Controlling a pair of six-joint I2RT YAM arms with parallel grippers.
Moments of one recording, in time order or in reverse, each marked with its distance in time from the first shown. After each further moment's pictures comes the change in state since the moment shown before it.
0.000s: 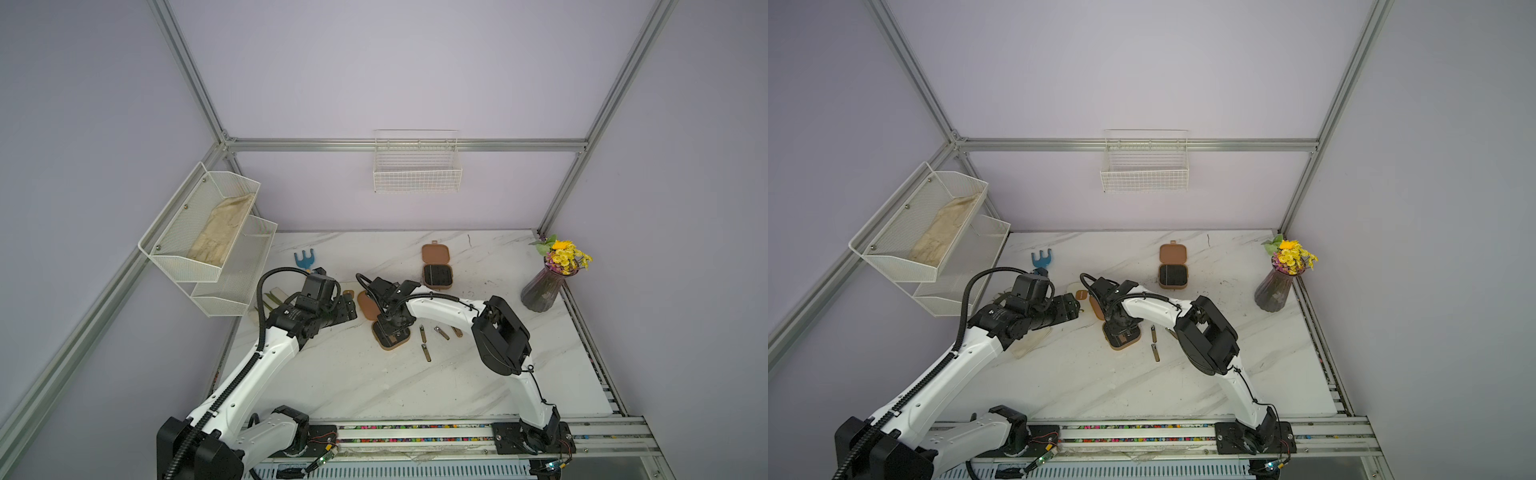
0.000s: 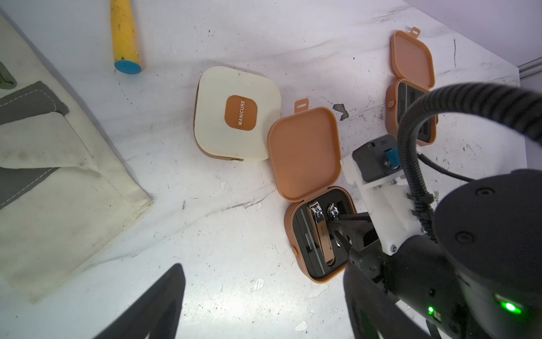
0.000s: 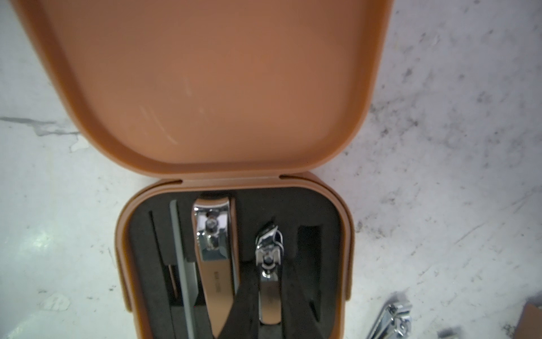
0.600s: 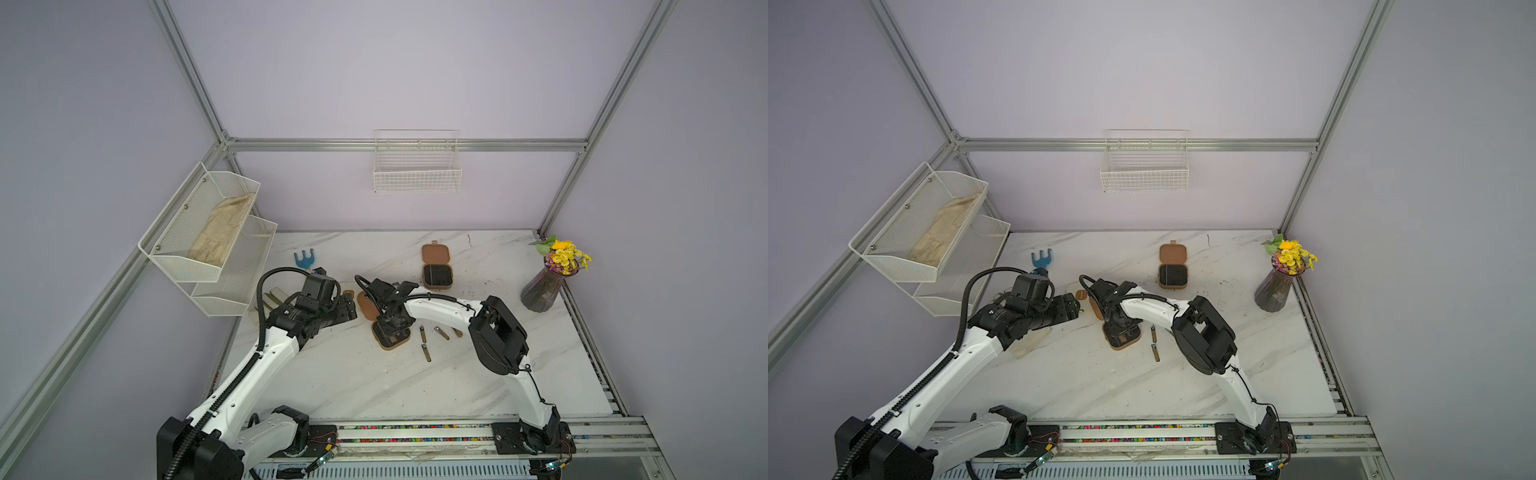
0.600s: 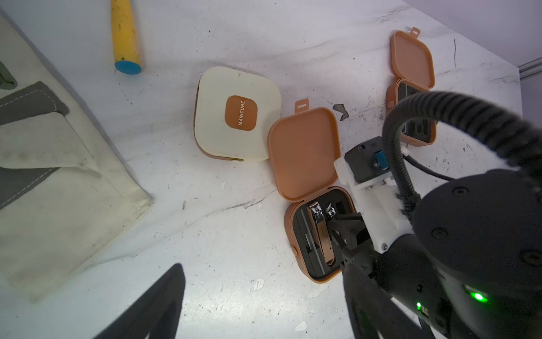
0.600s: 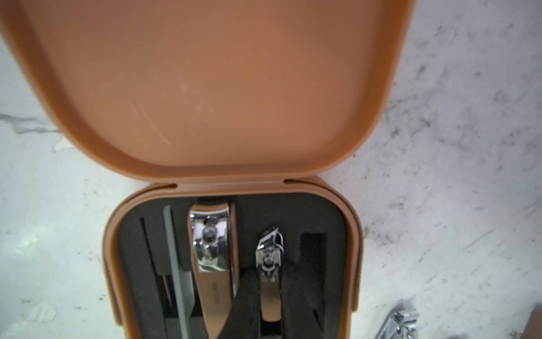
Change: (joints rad) left arm 0.000 0.000 0.000 0.000 0.000 0.000; right arm 0.000 0.026 0.010 -0.009 0.001 -0.005
